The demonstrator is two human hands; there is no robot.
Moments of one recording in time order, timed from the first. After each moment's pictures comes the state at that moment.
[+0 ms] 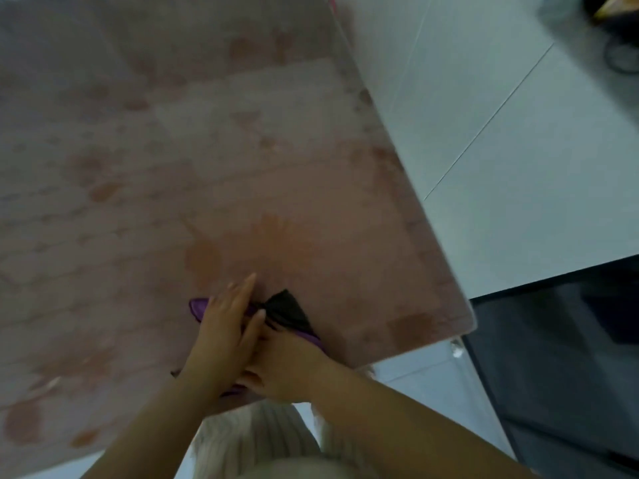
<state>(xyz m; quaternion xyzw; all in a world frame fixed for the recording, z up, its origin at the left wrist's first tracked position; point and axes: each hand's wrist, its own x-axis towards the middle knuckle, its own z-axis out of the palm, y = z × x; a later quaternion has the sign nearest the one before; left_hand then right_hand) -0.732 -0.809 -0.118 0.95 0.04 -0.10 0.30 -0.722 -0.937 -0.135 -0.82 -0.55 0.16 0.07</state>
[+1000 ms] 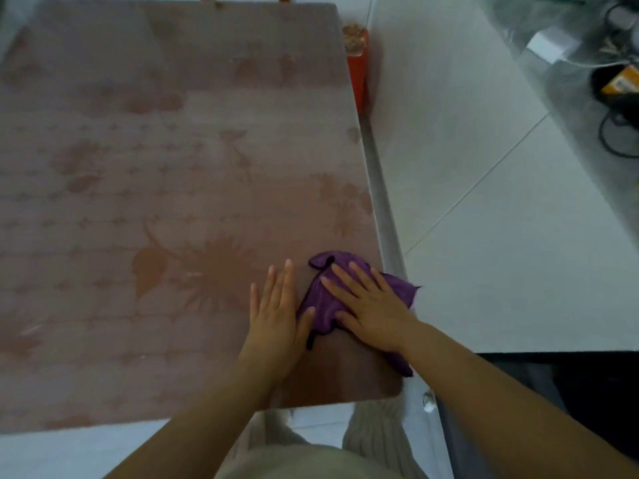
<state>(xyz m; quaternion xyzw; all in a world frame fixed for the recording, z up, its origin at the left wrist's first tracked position) -0.664 -0.979 -0.110 0.95 0.11 -0.06 0.28 -0.572 -1.148 -0.134 -0.89 -0.40 0.20 0.05</state>
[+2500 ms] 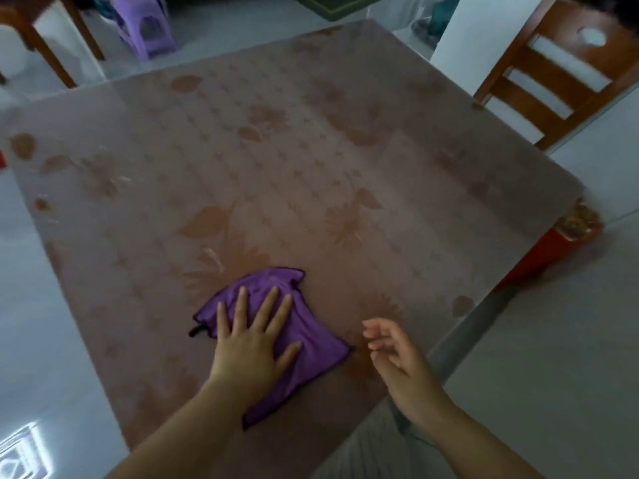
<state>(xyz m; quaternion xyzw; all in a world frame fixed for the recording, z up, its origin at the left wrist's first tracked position) -0.577 -1.002 -0.154 0.85 0.51 -0.04 0.11 -0.367 -1.095 -0.100 -0.68 -0.42 0.46 0.39</state>
